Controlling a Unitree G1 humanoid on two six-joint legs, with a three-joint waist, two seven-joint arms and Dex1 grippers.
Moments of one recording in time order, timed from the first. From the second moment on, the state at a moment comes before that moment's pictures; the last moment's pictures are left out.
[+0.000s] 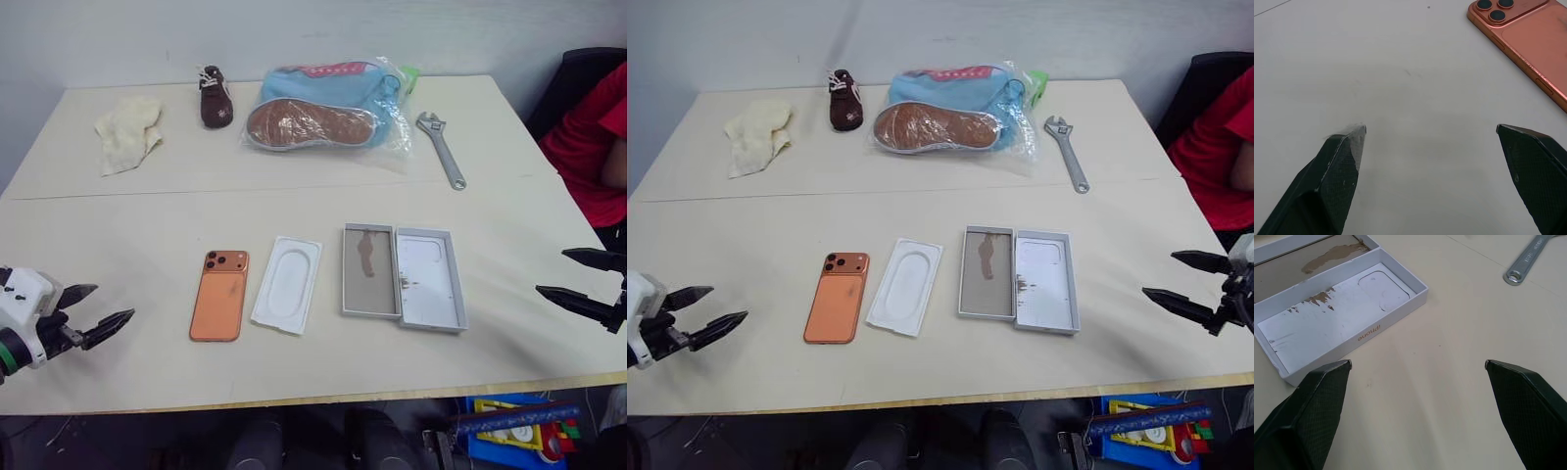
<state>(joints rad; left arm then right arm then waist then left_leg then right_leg) 0.23 0.88 0.61 -0.05 -0.43 0.39 -0.88 0.03 -1.05 -0.55 0.16 0.50 0.26 1.25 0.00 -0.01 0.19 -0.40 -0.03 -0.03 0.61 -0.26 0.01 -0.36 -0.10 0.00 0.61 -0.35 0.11</state>
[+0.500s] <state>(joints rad) 0.00 0.96 0.44 -0.19 -0.62 0.78 -0.95 0.00 -1.05 -0.50 -0.12 0.56 0.36 1.21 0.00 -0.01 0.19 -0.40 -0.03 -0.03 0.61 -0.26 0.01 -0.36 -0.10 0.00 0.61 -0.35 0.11</state>
